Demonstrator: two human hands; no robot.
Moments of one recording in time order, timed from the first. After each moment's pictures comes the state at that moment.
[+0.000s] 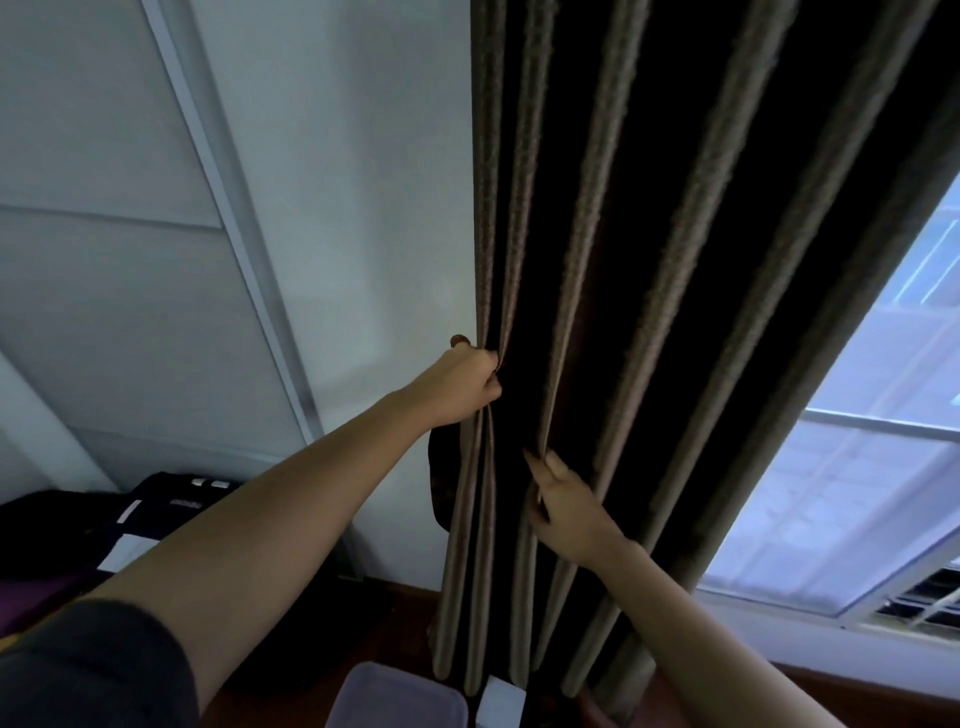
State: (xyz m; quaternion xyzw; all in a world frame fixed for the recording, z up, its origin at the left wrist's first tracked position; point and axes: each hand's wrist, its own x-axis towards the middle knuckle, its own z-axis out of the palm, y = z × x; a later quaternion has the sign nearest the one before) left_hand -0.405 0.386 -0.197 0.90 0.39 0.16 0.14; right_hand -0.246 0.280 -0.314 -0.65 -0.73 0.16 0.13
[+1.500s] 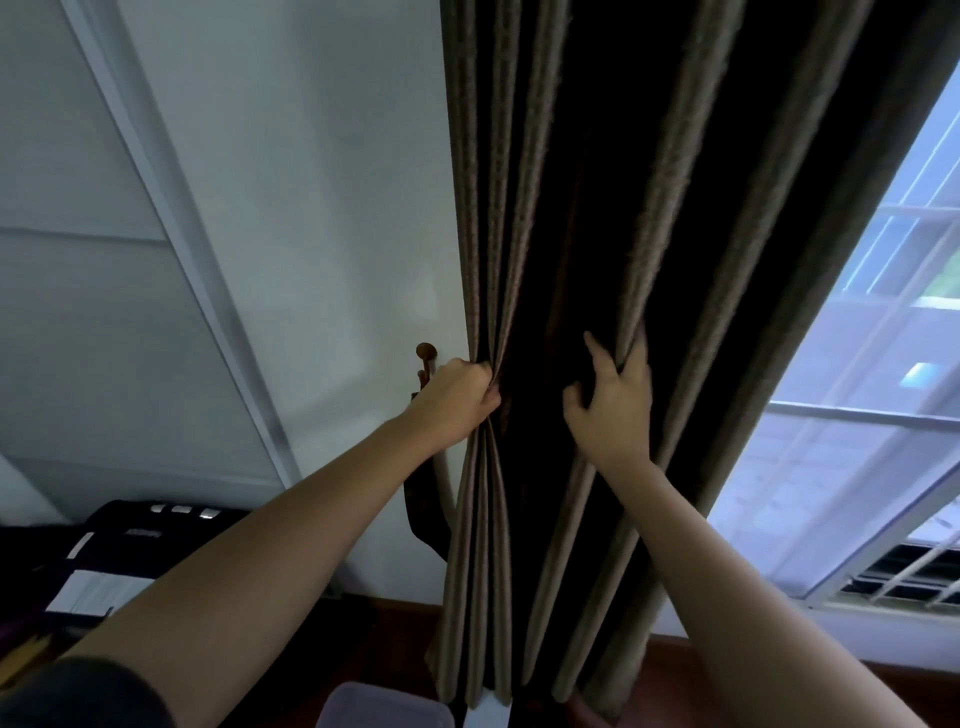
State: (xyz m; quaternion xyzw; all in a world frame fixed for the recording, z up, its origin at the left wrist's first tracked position) left_hand -0.374 0.374 -0.205 0.90 0.37 0.22 0.13; right_hand -0.200 0.304 -0.232 -0.72 -0.55 -0.07 0.42
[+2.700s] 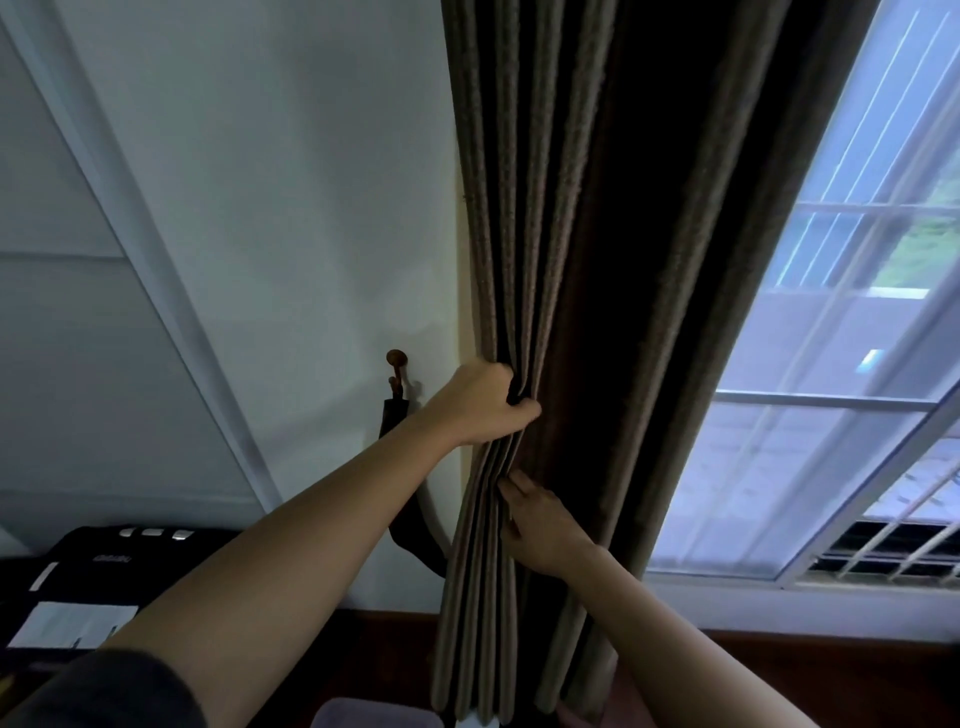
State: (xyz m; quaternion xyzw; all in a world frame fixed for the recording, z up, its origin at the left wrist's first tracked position) left_hand -0.328 0.350 -0.190 0.90 0.35 0.18 0.20; right_hand -0.226 0.260 -0.311 -0.67 -0.72 0.14 0.07
